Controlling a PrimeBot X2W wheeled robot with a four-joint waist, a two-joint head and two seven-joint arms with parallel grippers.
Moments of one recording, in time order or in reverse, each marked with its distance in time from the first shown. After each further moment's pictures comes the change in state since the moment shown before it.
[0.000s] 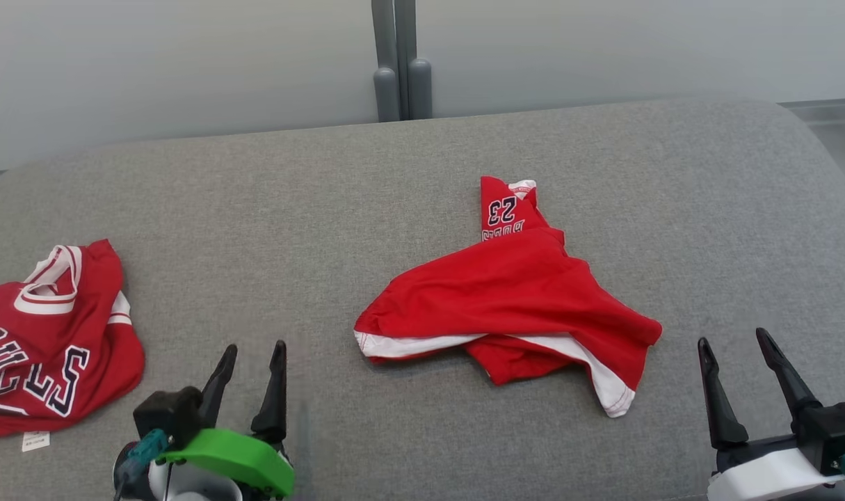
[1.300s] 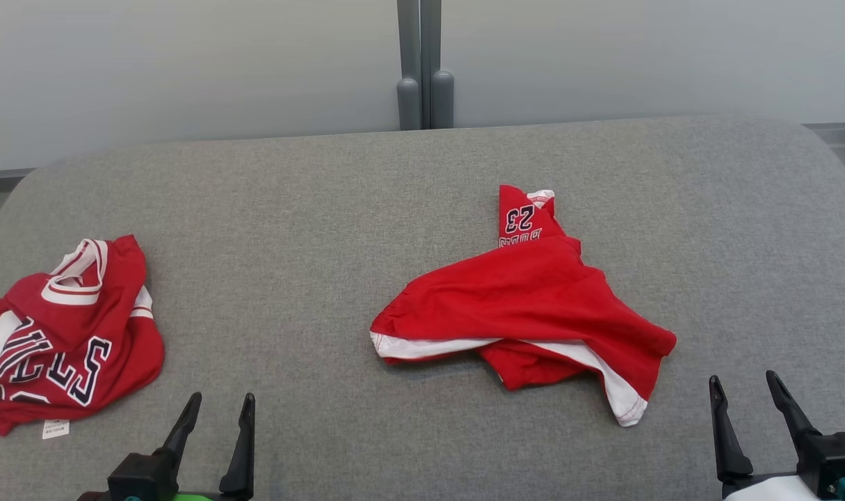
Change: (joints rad) left arm 0.227 -0.029 0.229 -0.157 0.322 -0.091 0.000; right arm 0.043 0.059 -0.077 0.078 -0.039 0.000 0.000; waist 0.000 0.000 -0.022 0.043
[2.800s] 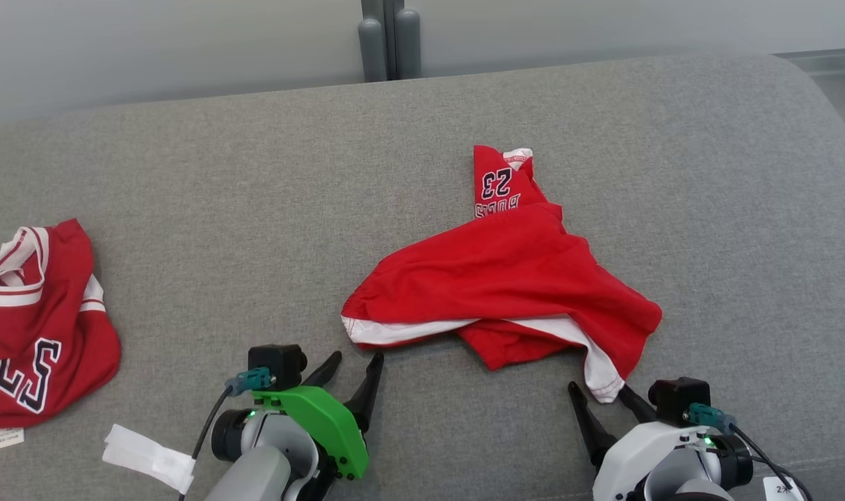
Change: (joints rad) left arm -0.440 -0.069 -0.446 0.471 -0.440 0.000 0.179; right arm -0.319 0.011 0.344 0.471 0.300 0.000 0.130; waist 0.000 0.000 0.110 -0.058
